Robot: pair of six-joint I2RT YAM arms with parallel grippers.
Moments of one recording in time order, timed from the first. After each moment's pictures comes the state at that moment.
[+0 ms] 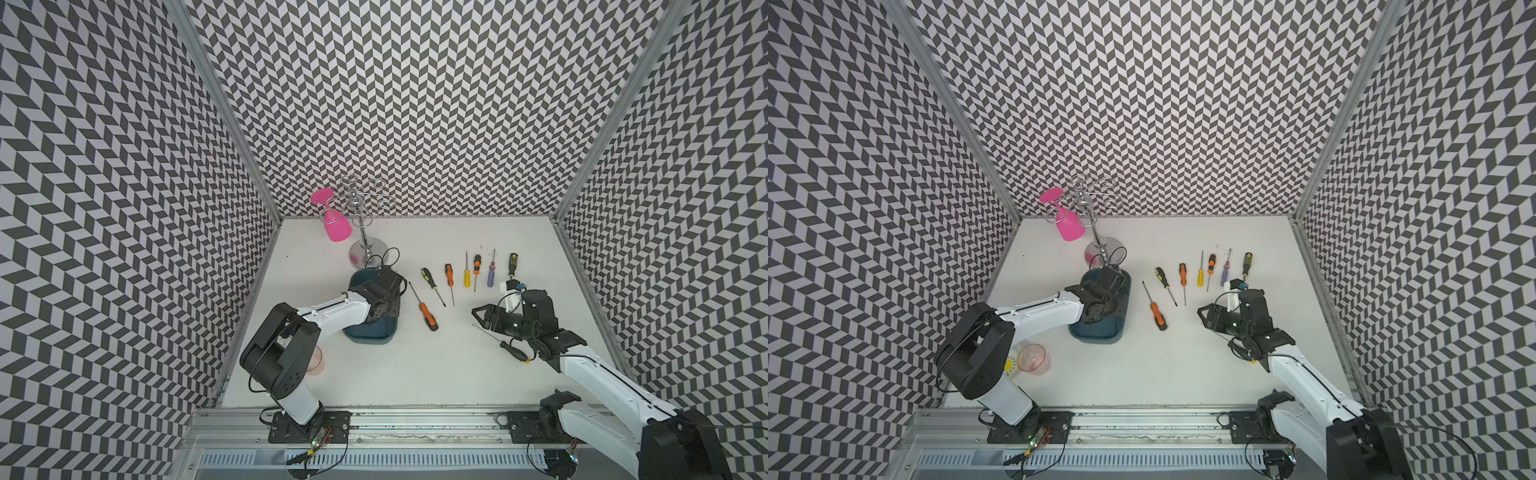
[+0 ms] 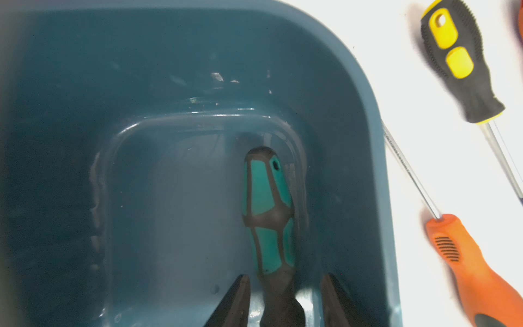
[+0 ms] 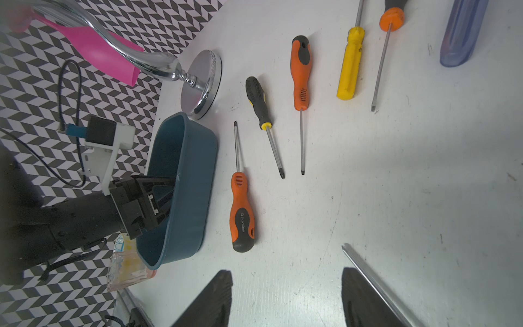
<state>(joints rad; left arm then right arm) -0.62 1.65 0.94 -0.34 -0.19 -0.45 0.28 1.00 0.43 -0.10 -0.40 0.59</state>
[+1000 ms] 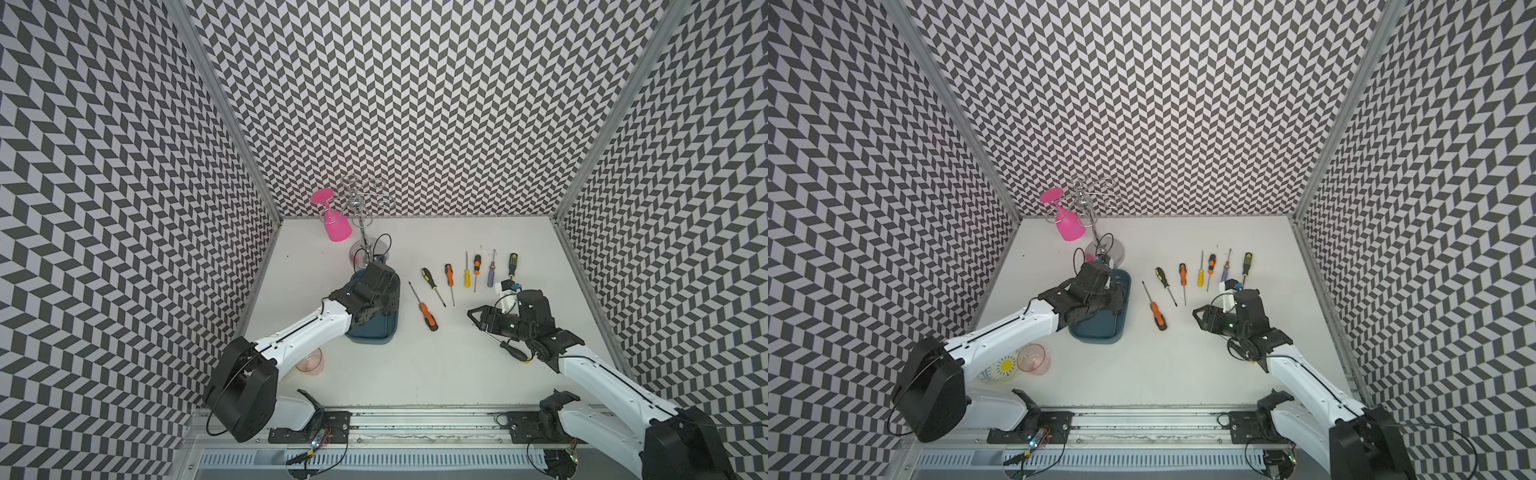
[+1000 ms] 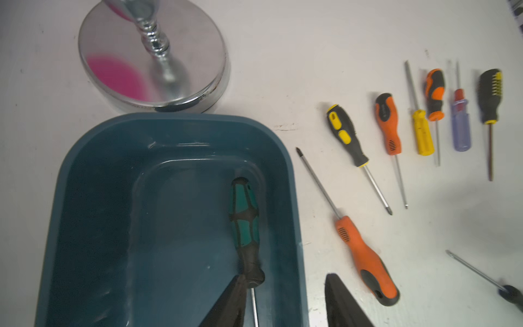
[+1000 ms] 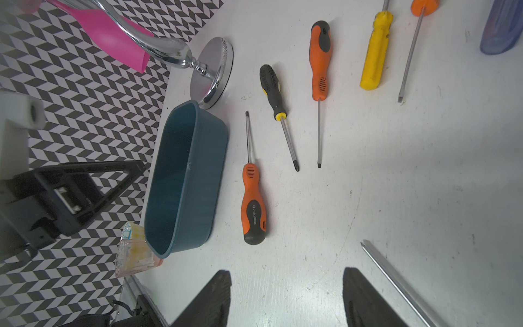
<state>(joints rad) -0.64 1.37 0.93 -0.37 -0.13 -0.50 0.33 1.01 0.44 -0.10 -0.40 0.60</state>
